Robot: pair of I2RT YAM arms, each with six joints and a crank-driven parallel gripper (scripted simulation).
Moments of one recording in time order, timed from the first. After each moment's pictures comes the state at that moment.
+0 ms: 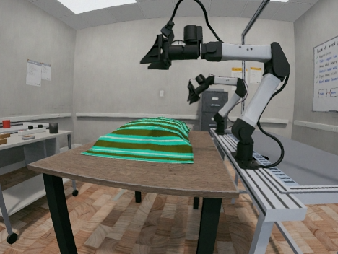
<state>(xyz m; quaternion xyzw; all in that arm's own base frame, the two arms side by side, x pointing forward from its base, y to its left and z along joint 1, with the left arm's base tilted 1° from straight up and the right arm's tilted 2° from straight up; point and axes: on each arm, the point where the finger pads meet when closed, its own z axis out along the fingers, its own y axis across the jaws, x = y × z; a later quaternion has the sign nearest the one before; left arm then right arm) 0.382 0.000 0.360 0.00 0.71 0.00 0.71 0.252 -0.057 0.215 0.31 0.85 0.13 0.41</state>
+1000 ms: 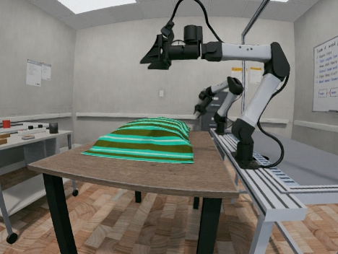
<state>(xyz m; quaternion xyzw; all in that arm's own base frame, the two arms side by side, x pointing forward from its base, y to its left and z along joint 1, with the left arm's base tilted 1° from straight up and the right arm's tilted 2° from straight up) 0.382 0.000 0.360 0.00 0.71 0.00 0.71 0.194 -0.057 0.112 0.61 0.72 0.26 0.20</state>
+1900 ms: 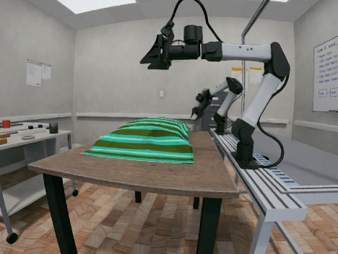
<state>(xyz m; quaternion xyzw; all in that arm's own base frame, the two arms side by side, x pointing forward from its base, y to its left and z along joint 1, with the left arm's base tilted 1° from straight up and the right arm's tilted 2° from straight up) 0.382 0.000 0.360 0.00 0.71 0.00 0.71 0.214 -0.054 0.088 0.61 0.72 0.26 0.20</state>
